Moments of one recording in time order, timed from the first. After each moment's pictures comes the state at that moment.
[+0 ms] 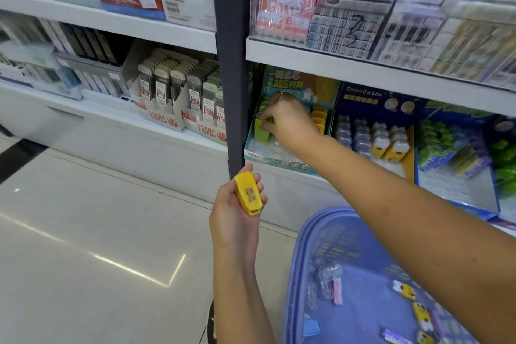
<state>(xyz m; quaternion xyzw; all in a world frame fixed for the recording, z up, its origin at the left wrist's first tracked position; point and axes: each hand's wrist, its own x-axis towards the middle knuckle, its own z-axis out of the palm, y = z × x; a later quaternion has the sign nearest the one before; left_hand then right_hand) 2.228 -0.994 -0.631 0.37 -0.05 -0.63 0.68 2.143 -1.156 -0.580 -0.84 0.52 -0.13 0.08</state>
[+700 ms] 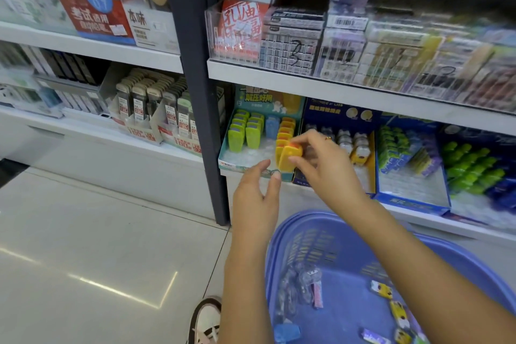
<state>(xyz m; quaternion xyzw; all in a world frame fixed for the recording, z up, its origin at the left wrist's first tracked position) 2.170 -1.007 -0.621 0.62 -0.53 -0.30 0.50 2.035 -1.057 -0.583 -0.77 0.51 -0.34 0.16</state>
